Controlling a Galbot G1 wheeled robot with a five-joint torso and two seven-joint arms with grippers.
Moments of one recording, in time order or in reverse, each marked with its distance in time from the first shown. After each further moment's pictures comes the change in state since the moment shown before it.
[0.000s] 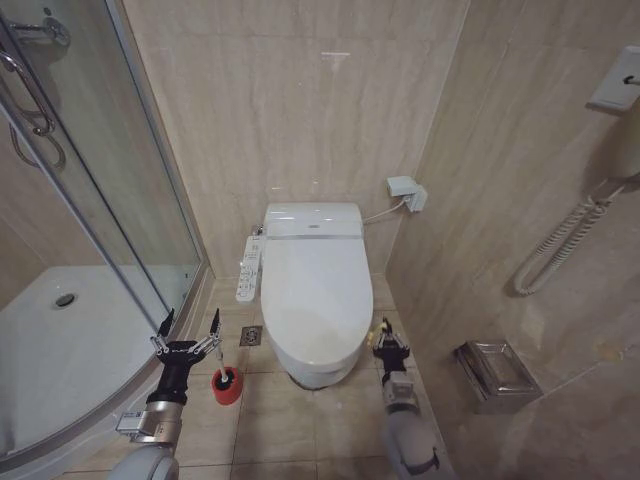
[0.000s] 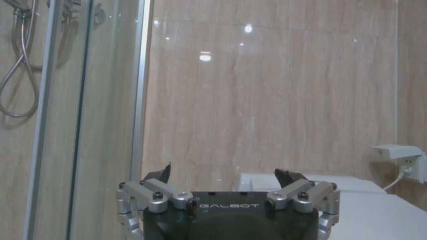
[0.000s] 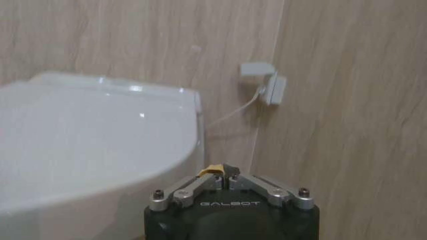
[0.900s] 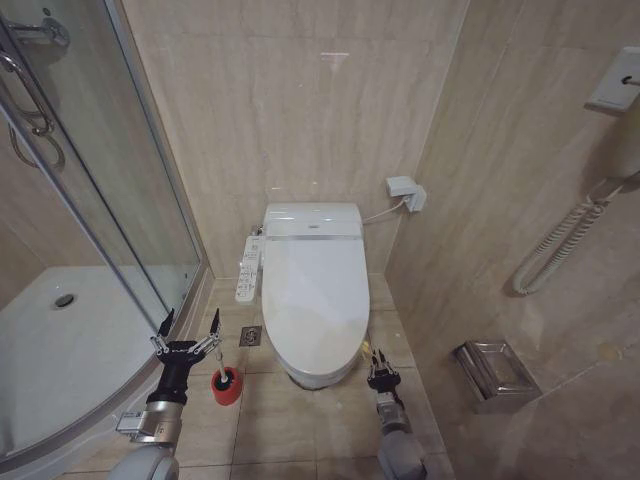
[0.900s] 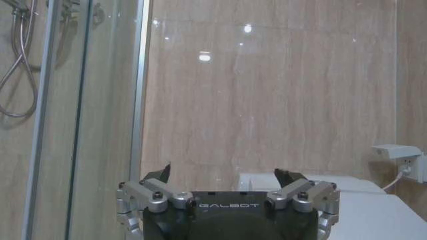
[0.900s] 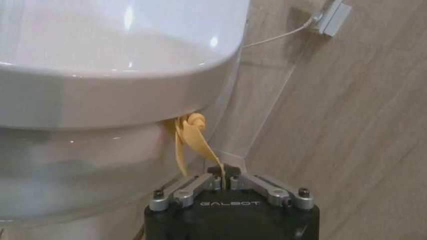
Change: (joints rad) left arm 0.000 0.000 0.000 0.000 0.000 0.000 0.000; right arm 0.049 0.005 -0.026 -0.355 -0.166 0.007 -0.034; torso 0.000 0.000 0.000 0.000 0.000
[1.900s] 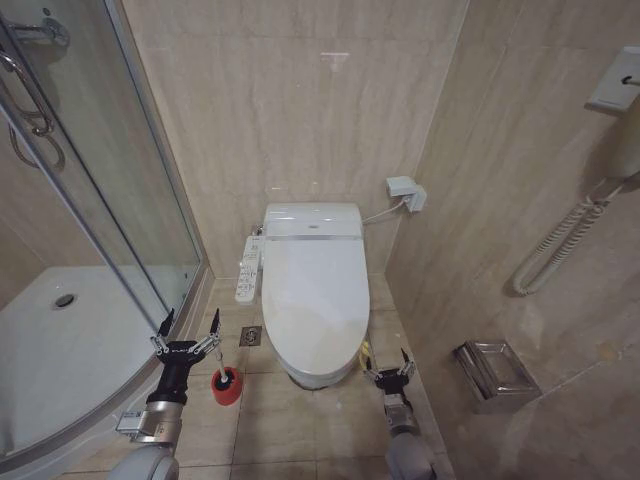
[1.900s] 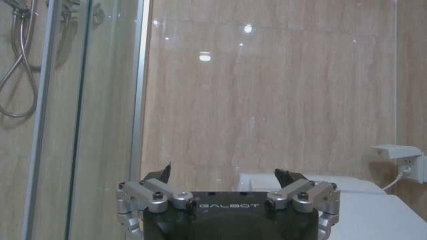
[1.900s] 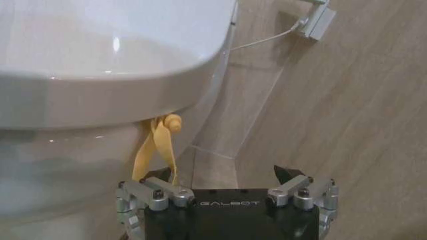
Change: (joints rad) left arm 0.000 0.000 0.000 0.000 0.000 0.000 0.000; right arm -0.028 -0.030 0.006 0.043 0.016 -0.010 0.018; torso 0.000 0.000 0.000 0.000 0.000
